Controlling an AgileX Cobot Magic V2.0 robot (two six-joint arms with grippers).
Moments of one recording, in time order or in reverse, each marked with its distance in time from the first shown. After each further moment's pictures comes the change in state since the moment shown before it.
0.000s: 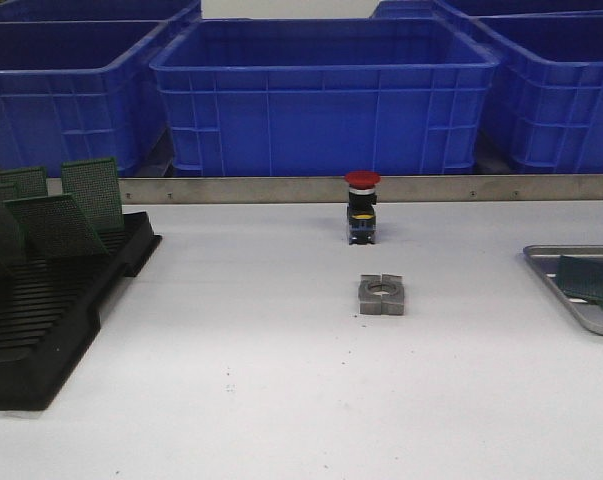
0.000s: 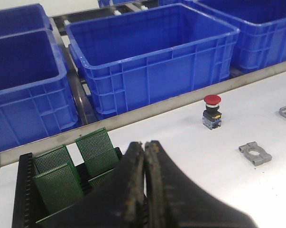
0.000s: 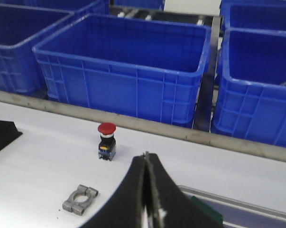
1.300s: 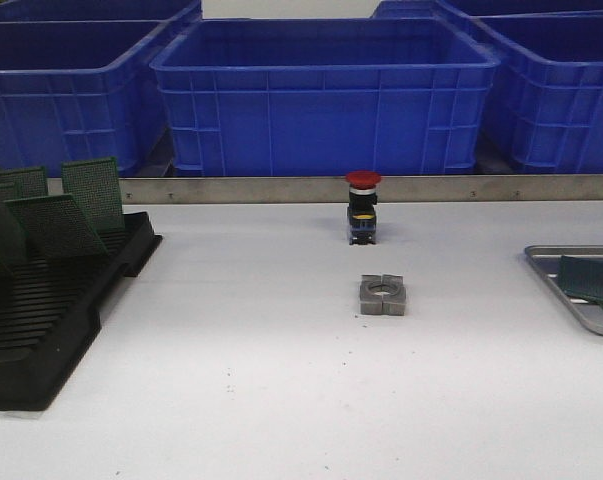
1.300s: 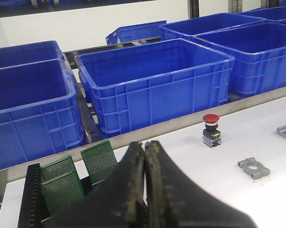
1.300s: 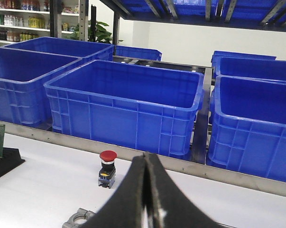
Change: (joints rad) left arm 0.000 -0.283 0.142 -0.006 -0.004 0.000; right arm 0.001 -0.309 0.122 0.002 0.002 -0.002
